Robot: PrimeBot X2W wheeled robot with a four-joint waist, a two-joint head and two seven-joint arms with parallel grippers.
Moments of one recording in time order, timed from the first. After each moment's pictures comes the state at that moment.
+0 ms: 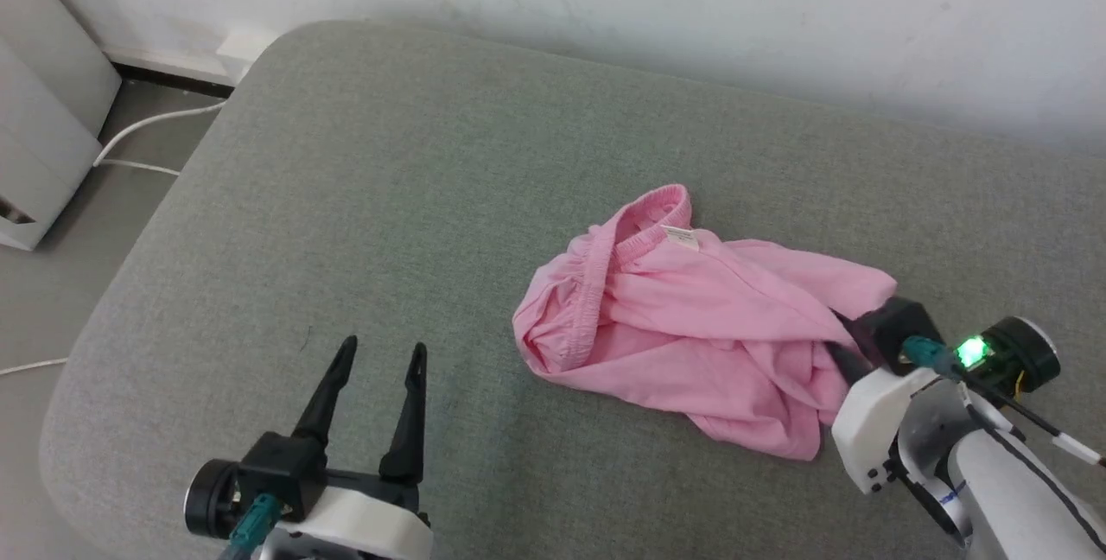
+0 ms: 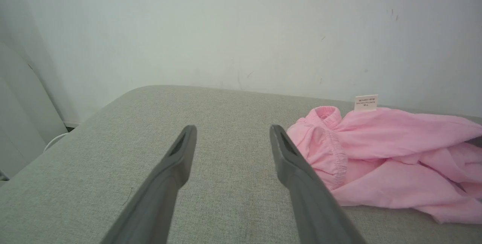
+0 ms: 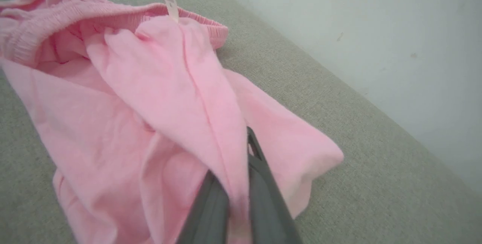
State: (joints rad) left arm 0.03 0.08 -0.10 0.05 -0.13 -0.09 -0.26; right arm -0.28 -0.35 0.36 0.32 0.12 0.13 0.09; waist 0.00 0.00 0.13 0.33
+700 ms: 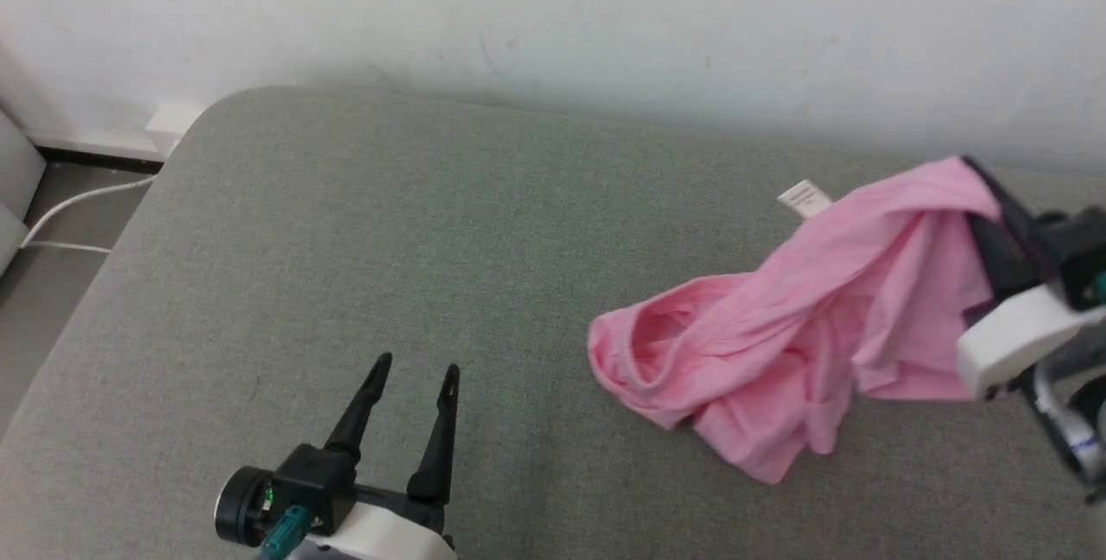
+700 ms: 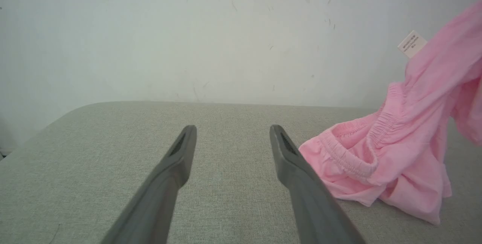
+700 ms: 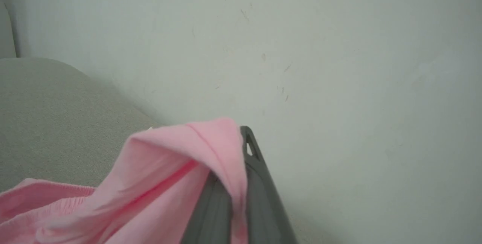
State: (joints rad) left arm 0.05 0.07 -0.13 0.07 -0.10 -0.12 -0.26; right arm -0.21 -0.36 0.07 -0.12 0.04 0.13 0.12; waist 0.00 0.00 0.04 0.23
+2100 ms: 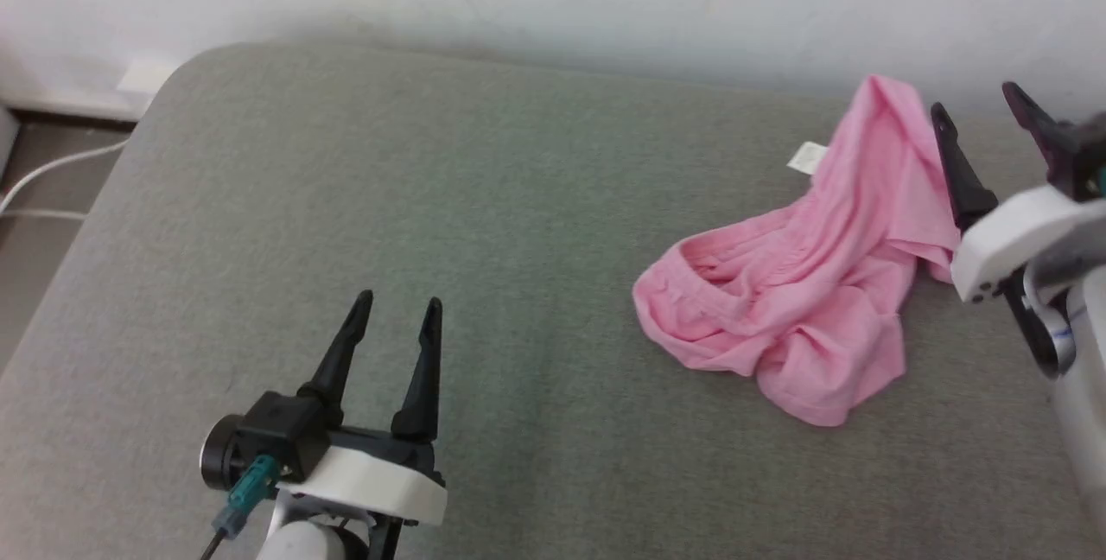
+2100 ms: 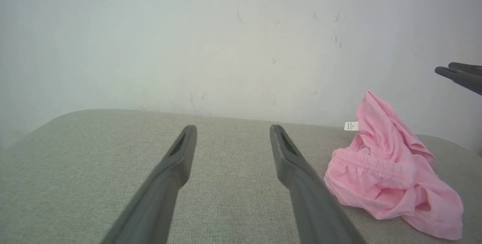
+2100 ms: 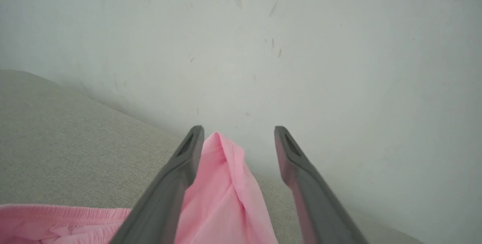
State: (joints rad) left arm -0.05 0.05 -0.11 0.05 -0.17 -0.12 -0.26; right arm -0.60 -0.36 0.14 0.58 0.14 0.13 -0.18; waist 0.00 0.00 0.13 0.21
